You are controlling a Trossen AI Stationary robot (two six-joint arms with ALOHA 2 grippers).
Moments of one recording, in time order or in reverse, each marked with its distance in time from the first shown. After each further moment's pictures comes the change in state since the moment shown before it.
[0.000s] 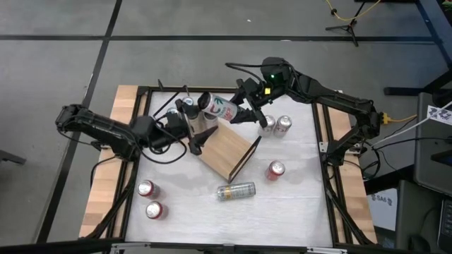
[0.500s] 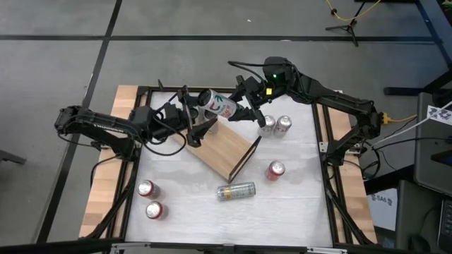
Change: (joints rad) left arm 0.117 0.003 0.000 0.096 0.225 -0.020; right arm 0.002 0.000 0.000 0.056 0.049 -0.029
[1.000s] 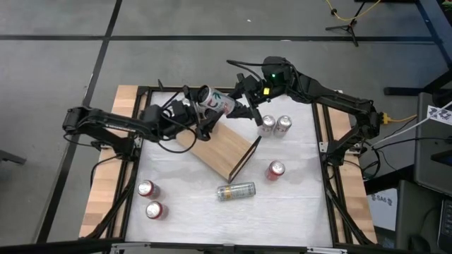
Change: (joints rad) left arm 0.071 0.137 0.000 0.225 0.008 0.001; right arm -0.001 0.001 0.000 -0.011 0.065 -0.021
